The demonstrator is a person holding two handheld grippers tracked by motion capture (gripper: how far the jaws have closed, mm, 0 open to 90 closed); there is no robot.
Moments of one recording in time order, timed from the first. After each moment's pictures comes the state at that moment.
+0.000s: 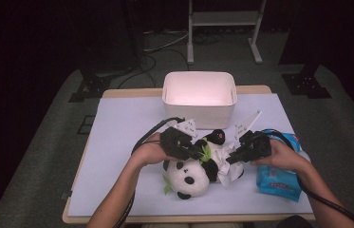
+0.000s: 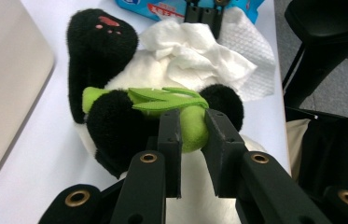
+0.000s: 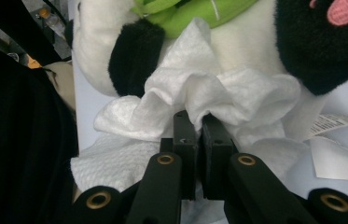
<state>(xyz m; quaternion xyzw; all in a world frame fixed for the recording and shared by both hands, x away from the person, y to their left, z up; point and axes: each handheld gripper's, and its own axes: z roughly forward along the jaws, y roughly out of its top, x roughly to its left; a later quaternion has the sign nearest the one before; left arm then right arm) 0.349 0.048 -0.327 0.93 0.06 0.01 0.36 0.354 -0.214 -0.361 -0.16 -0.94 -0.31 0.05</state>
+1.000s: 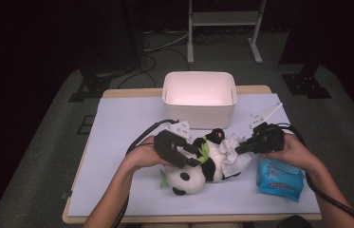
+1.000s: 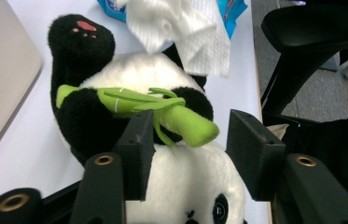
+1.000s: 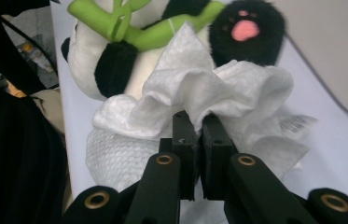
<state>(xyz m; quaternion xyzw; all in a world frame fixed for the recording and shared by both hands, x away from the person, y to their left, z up) 0.337 0.065 -0.322 0.92 0.06 -0.01 0.39 0.356 -0.249 -0.337 -0.20 -0.91 -0.36 0.00</state>
